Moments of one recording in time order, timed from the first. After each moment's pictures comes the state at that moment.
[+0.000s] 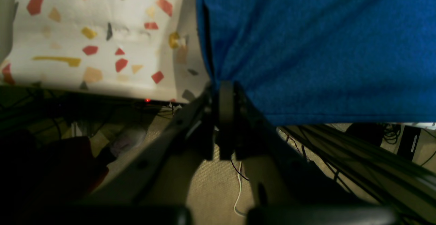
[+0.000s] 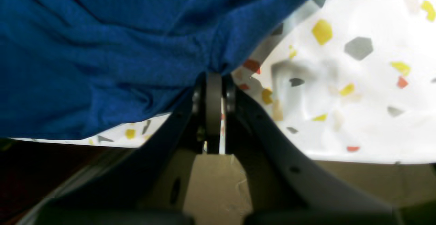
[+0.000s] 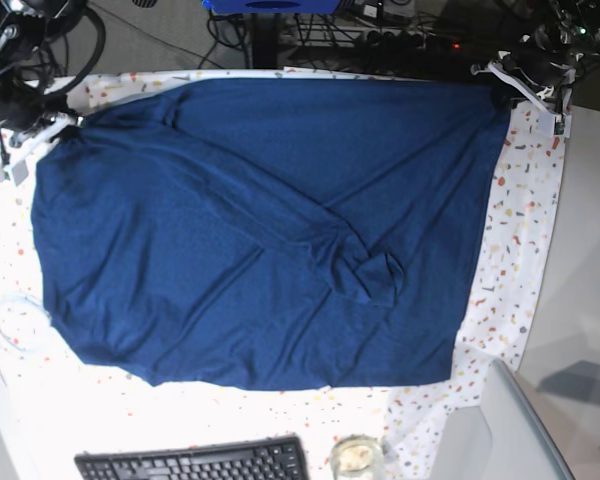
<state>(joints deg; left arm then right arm) 30.8 -7.3 -38.3 94.7 -22.0 -34.1 45.4 -10.7 -0.7 45.7 89.1 21.7 33.6 -75.0</state>
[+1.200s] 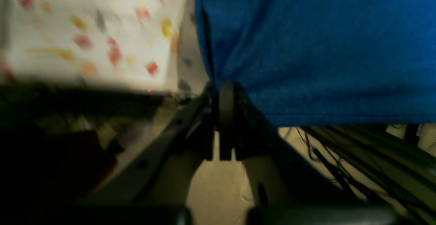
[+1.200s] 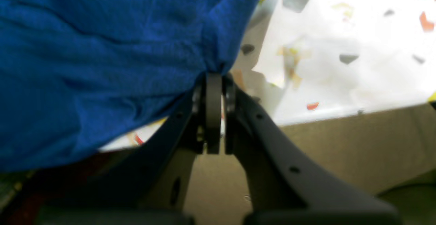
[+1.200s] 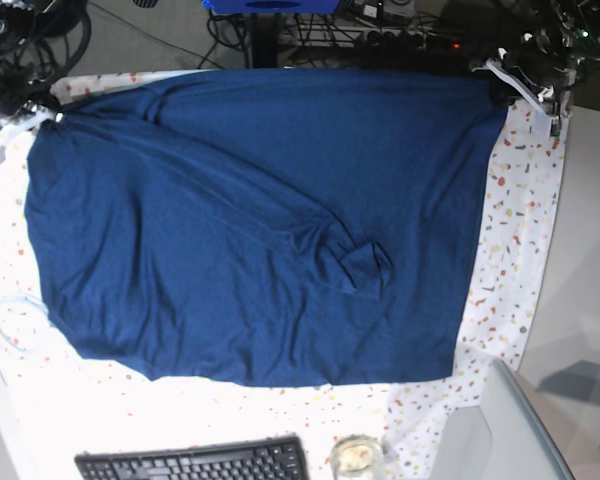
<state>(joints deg) 30.1 -7.4 -38.1 99.4 -21.8 -34.1 50.9 -11.0 0.2 50.1 89.1 21.8 27.1 -75.9</state>
